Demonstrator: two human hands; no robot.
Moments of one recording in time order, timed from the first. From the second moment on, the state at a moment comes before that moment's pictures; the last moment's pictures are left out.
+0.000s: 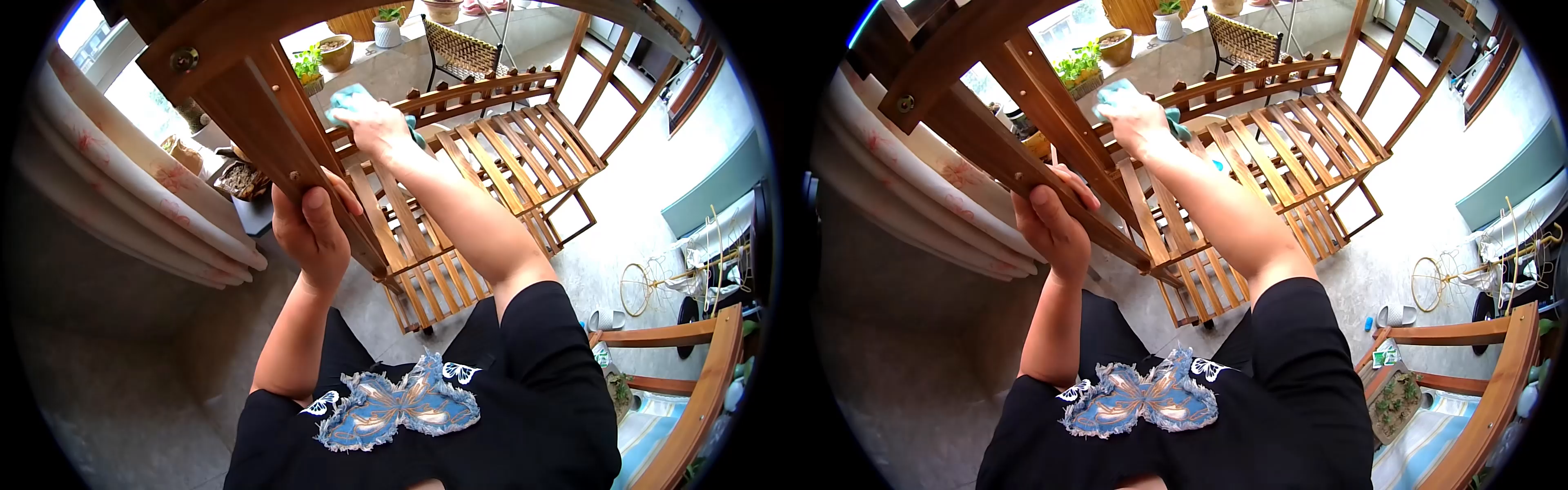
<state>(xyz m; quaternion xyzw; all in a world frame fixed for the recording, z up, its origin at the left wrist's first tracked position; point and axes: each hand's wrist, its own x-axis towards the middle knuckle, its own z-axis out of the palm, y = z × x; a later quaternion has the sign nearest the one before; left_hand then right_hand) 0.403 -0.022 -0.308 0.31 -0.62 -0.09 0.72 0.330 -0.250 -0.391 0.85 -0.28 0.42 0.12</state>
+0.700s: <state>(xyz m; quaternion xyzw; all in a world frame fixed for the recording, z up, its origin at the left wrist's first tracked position) 0.406 -0.029 -0.322 0.31 -0.63 -0.10 0.71 0.252 -0.225 -0.373 0.81 -0.53 0.24 0.05</state>
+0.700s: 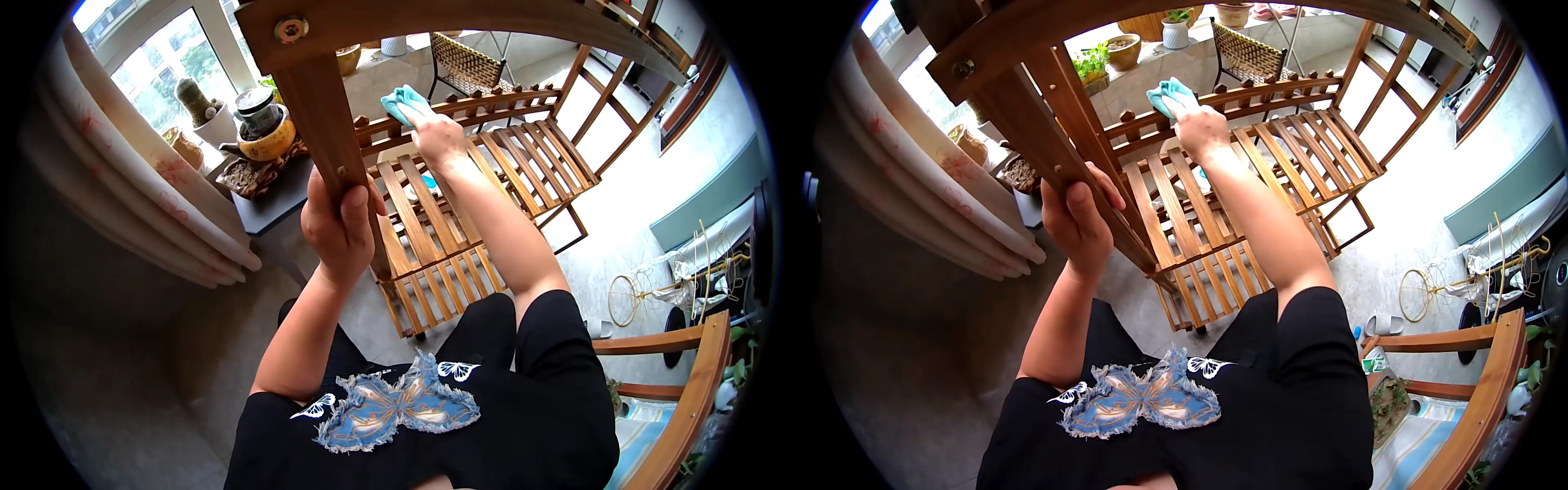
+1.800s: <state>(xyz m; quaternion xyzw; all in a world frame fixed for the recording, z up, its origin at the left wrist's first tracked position) 0.405 -0.031 -0.318 0.30 -0.63 -0.08 0.72 0.134 -0.285 -0.372 0.71 -0.51 0.47 -0.12</state>
